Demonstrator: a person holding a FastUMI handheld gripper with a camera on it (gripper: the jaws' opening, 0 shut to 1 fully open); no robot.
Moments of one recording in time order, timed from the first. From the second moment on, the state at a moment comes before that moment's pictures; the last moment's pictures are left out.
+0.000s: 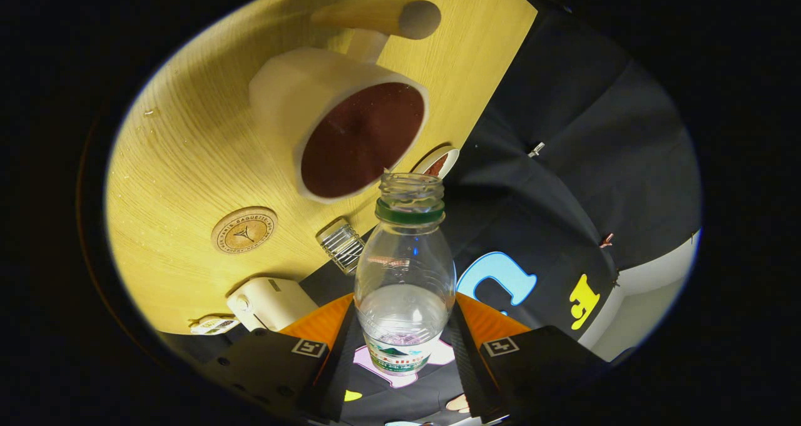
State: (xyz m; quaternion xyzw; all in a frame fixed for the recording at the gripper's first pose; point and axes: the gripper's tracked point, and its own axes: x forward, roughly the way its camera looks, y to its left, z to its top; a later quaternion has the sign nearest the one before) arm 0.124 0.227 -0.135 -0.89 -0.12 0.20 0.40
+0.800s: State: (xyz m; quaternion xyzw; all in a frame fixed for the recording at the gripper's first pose) arm 0.119 0.217 -0.127 -0.87 -0.12 0.20 0.43
